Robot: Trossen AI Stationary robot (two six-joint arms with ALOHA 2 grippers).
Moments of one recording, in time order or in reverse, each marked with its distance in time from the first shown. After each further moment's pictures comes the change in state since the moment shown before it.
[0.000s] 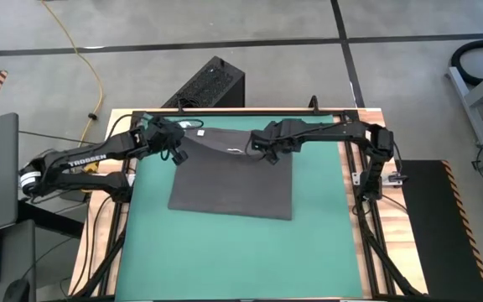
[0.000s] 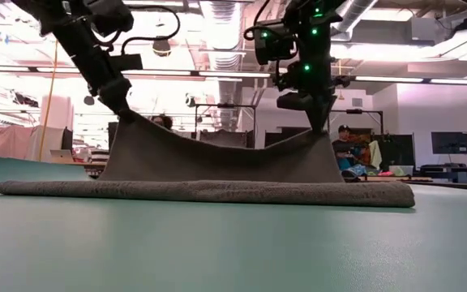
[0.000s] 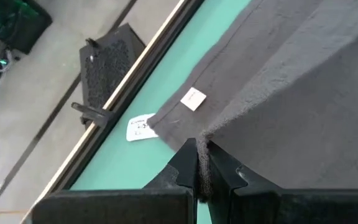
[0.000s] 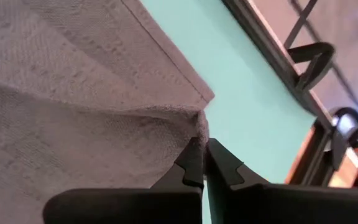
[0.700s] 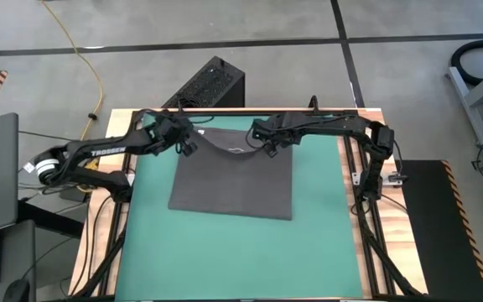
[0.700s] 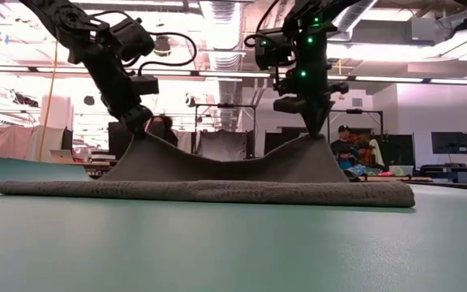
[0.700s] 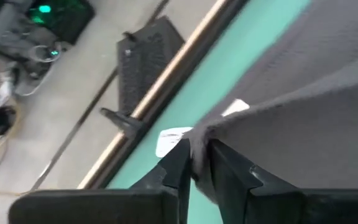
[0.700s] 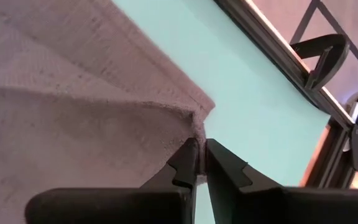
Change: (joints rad) left arm 0.061 0.240 -0.009 0.258 -0.163 0.062; right arm -0.082 0.000 0.000 0.064 -0.035 -0.016
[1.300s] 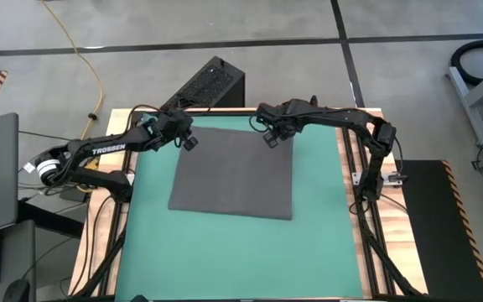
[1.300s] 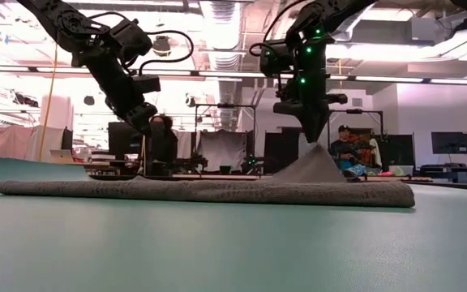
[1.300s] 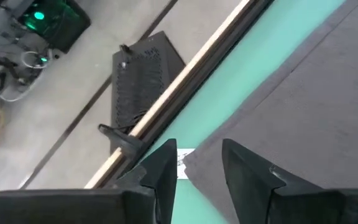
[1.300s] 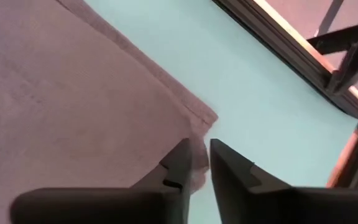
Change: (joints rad) left arm 0.073 0.004 0.000 0.082 0.128 0.021; right arm -0.117 0.000 -0.001 0.076 -0.146 -0.066
